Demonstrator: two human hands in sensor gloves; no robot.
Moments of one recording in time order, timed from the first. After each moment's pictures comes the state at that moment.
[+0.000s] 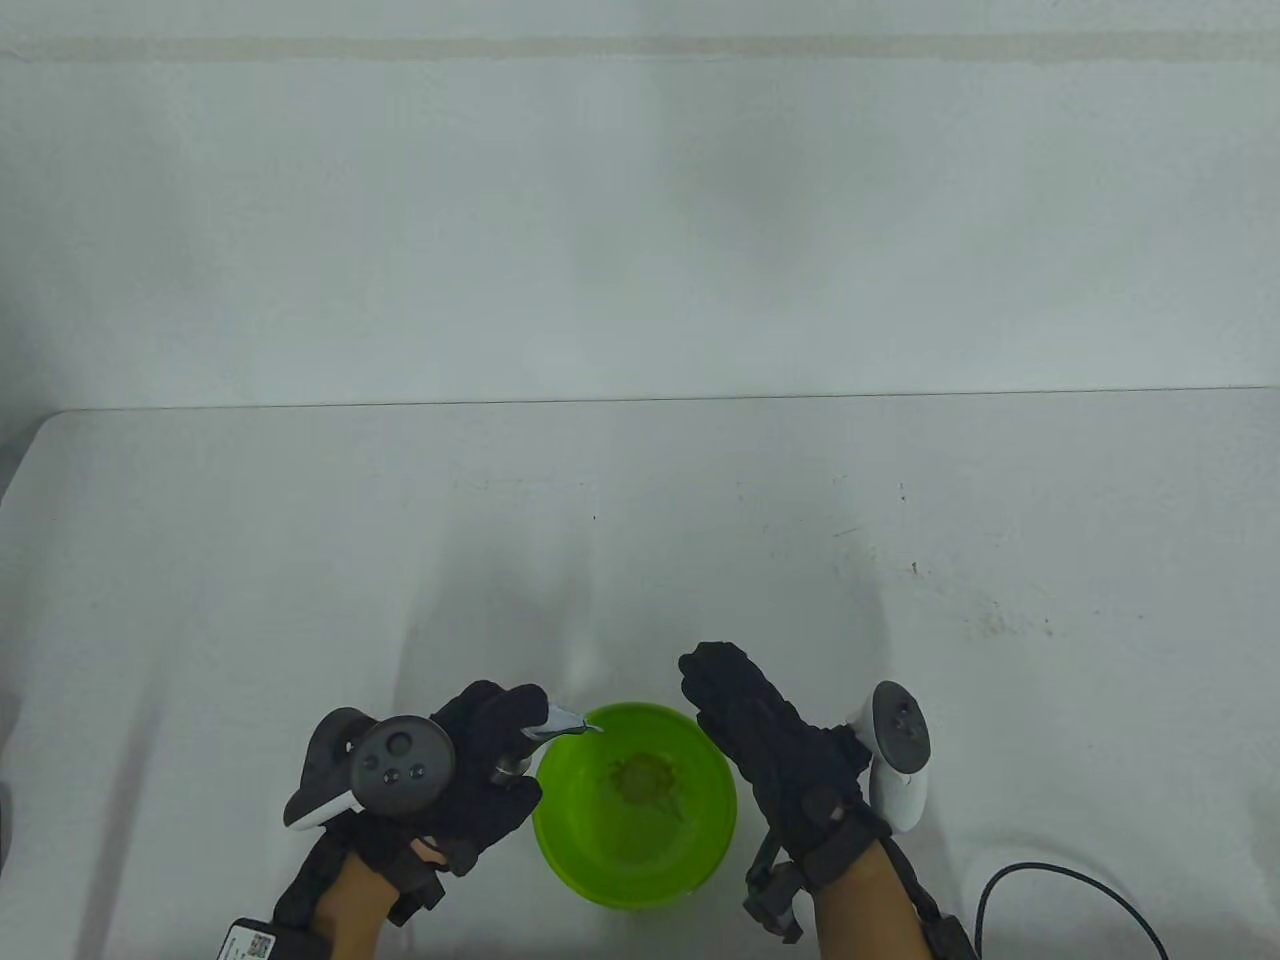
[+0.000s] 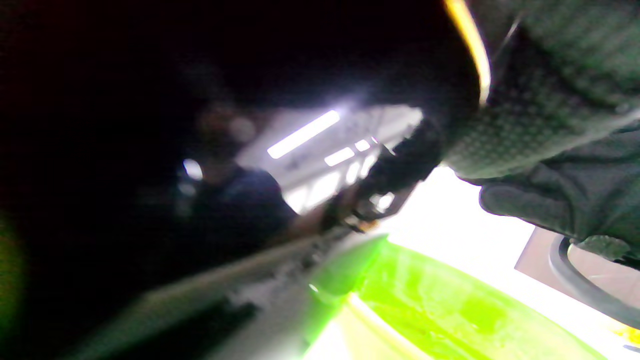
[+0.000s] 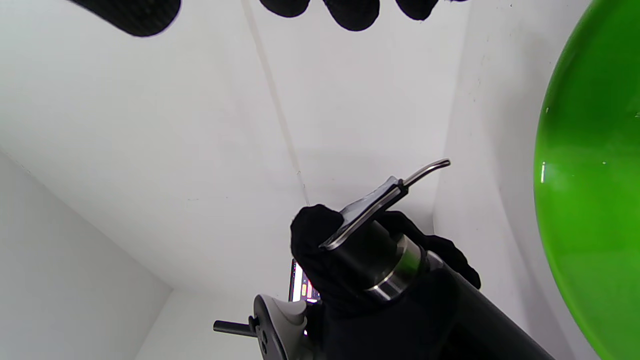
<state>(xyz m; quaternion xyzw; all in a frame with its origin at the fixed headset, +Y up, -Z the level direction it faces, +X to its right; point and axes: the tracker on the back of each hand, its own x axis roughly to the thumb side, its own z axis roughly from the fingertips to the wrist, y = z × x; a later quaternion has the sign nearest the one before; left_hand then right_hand) -0.213 -0.679 -0.288 -0.02 -0.29 0.19 0.94 0.122 -0.715 -0.295 0.24 0.11 0.62 0.74</state>
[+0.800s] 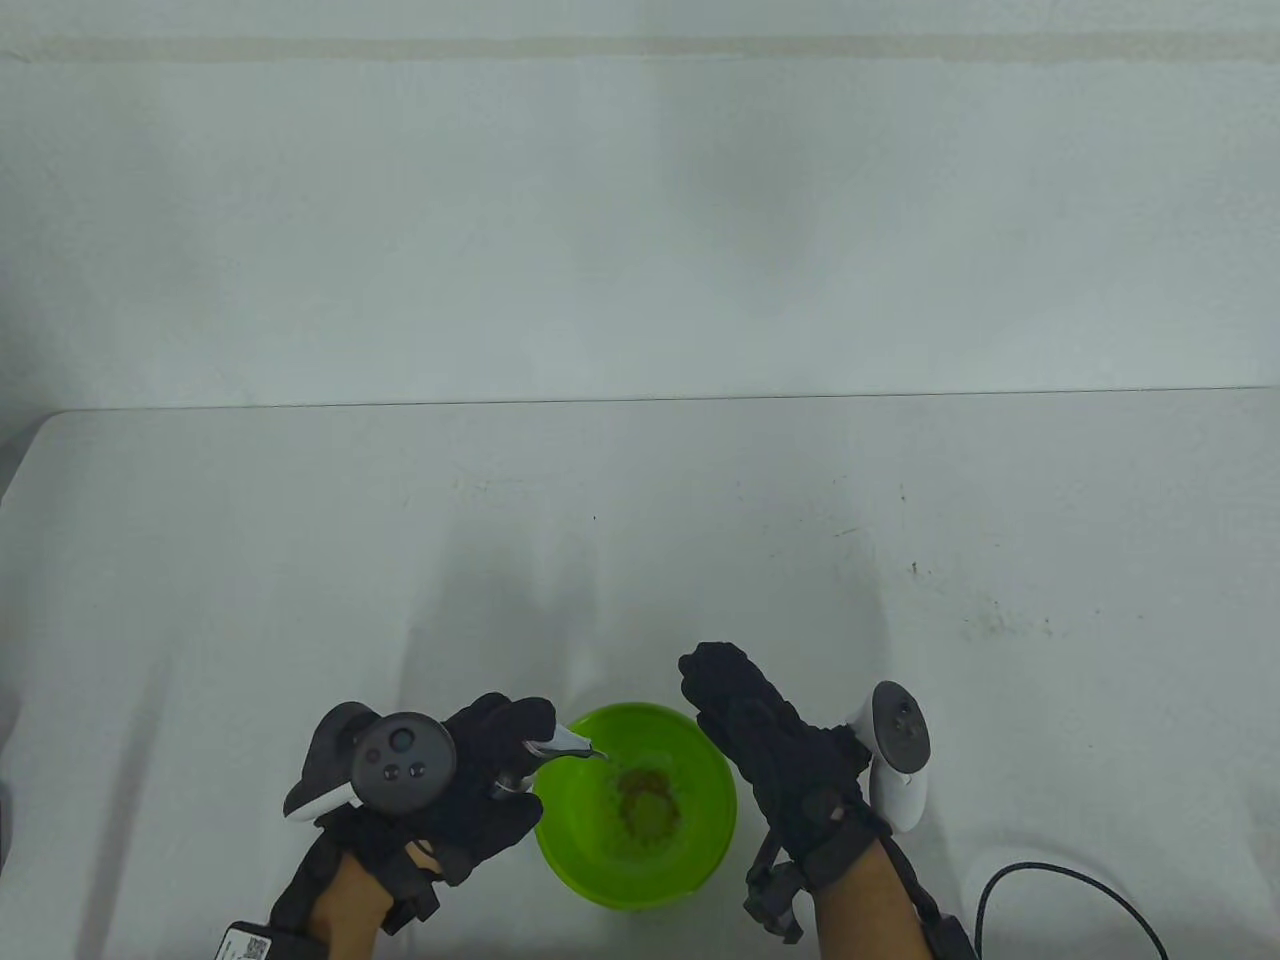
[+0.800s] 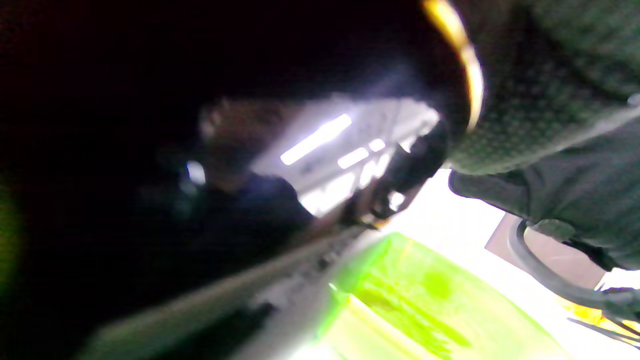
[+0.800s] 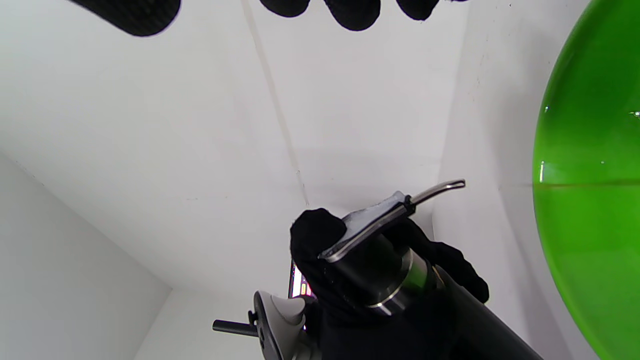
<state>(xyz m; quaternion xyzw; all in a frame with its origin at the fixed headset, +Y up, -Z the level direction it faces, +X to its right) -0.214 -0.681 -0.287 -0.05 -0.32 0.22 0.92 0.121 -0.715 -0.294 0.24 0.11 0.62 0.74</state>
